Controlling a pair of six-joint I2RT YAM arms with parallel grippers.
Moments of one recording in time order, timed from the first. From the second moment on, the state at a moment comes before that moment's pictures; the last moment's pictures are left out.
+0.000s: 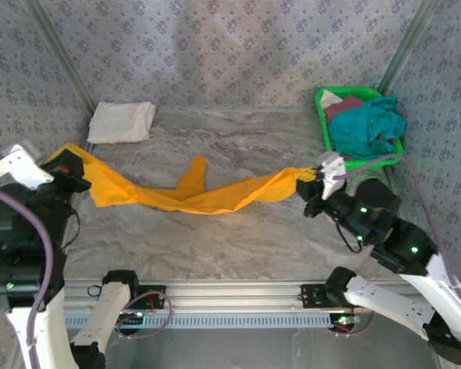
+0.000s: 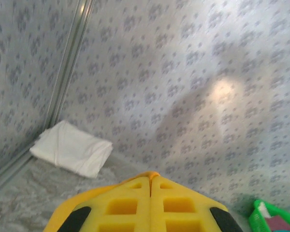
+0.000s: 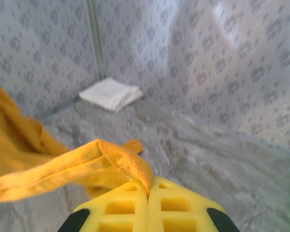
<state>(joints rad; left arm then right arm) -0.01 0.69 1.55 -0.86 -0.08 -0.49 0.86 0.67 1.19 -0.66 0.22 0.03</state>
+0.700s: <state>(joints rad) -0.02 1.45 2.27 -0.96 -0.05 -0.39 0.33 1.20 1.66 -0.64 0.28 -0.03</state>
